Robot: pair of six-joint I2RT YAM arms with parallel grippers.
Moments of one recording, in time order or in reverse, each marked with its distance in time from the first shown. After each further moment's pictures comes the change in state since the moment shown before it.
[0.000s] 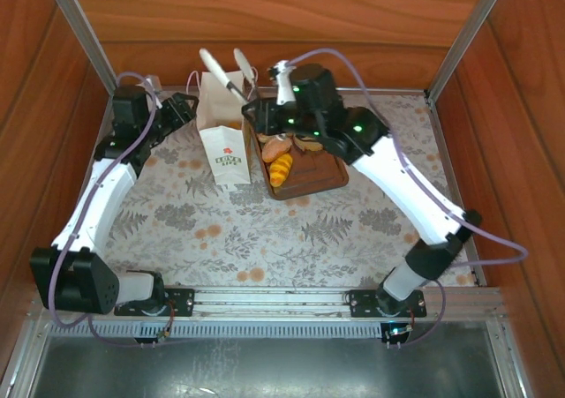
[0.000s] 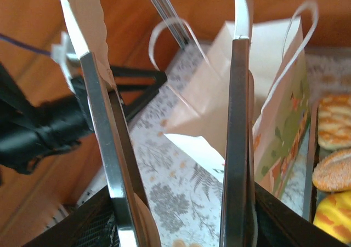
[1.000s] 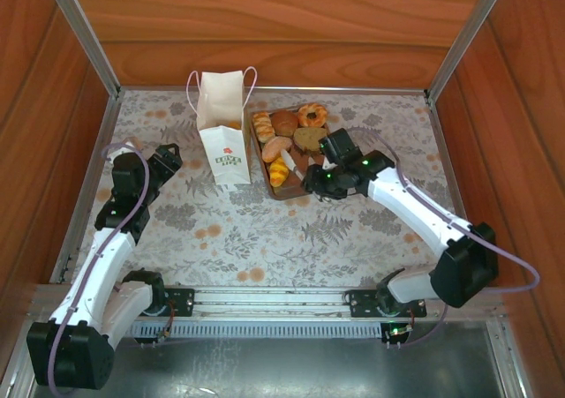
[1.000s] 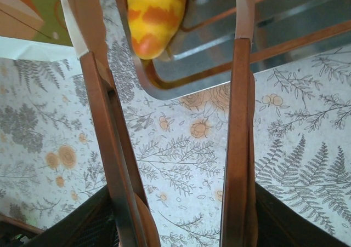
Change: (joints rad) left arm 0.006 -0.430 -0.555 0.122 -0.295 -0.150; right arm -0.222 -0.185 -0.784 -0.078 -0.095 0.223
